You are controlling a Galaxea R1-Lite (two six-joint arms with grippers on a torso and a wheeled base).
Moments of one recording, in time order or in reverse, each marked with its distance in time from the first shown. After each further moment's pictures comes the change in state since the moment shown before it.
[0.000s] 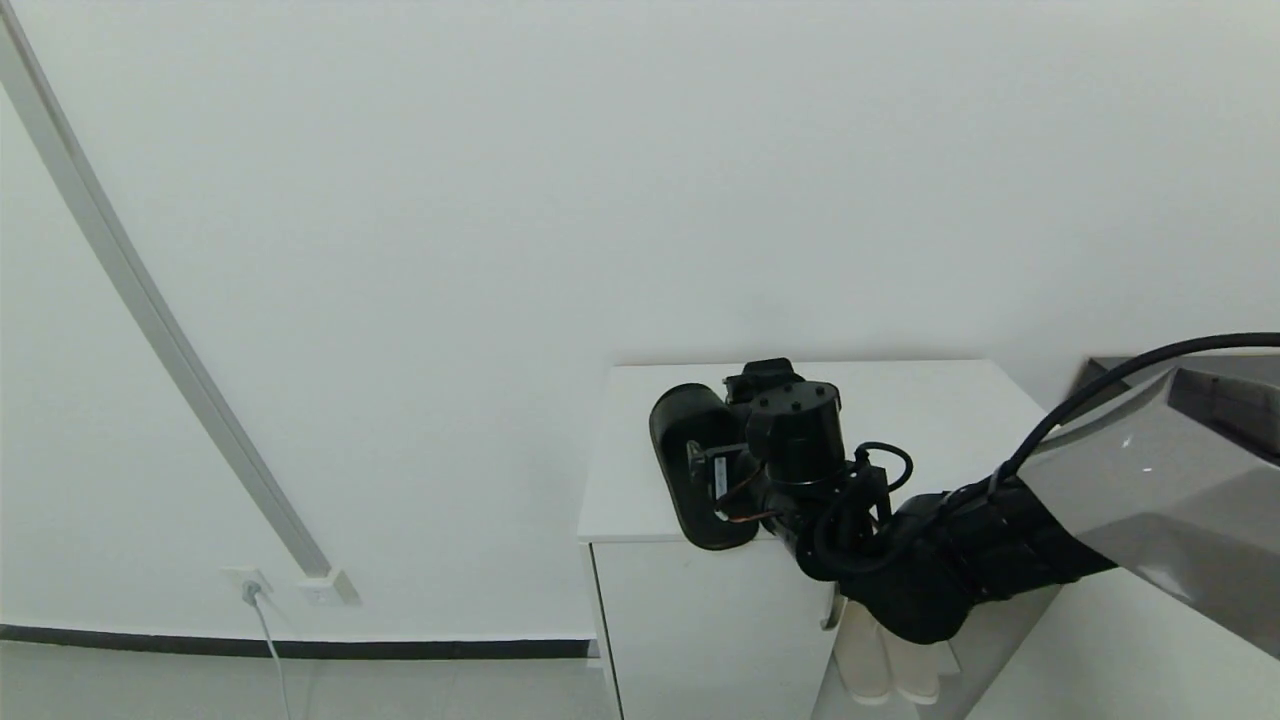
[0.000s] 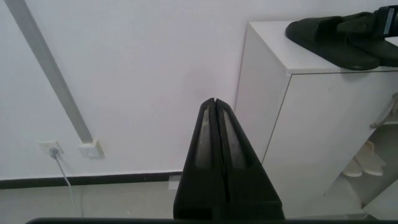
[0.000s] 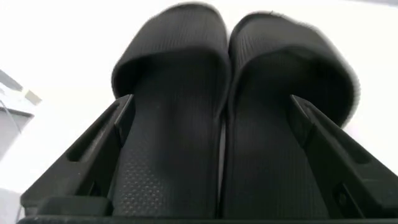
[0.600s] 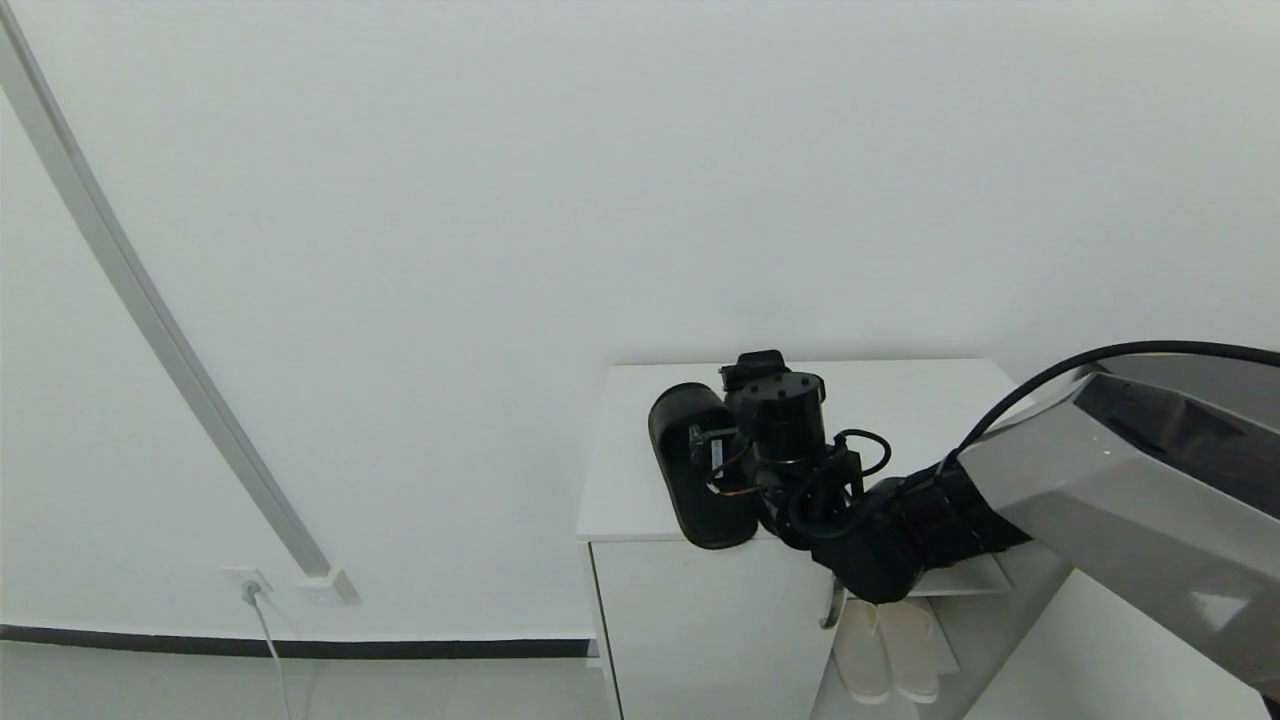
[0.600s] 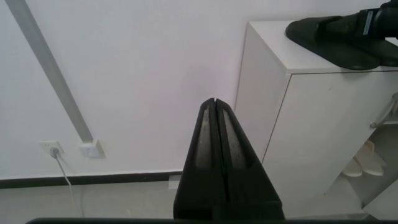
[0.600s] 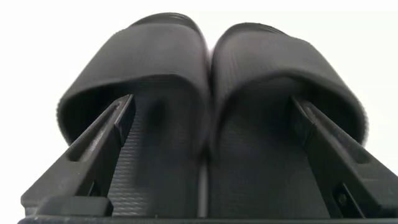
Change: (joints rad) left arm 0.000 0.000 0.000 0.000 0.003 0.000; right arm -0.043 0.114 -0.150 0.000 0.000 -0.038
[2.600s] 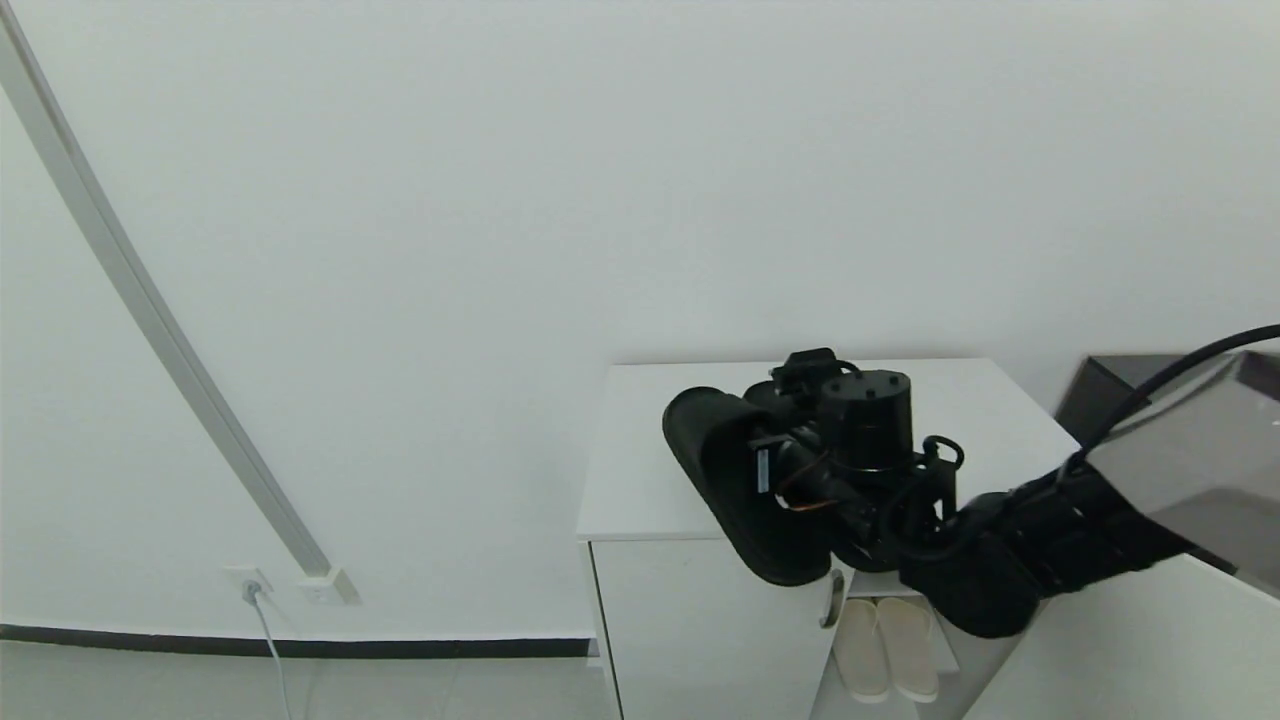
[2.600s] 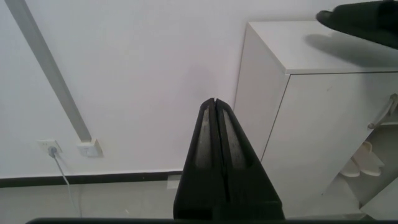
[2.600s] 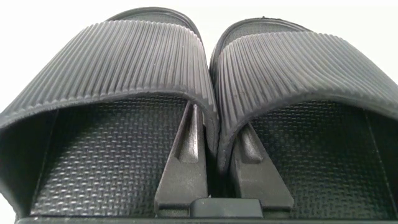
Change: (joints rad) left arm 0.000 0.000 0.000 0.000 0.002 -0.009; right arm -0.032 -0.204 0.309 -0.112 0.191 -0.013
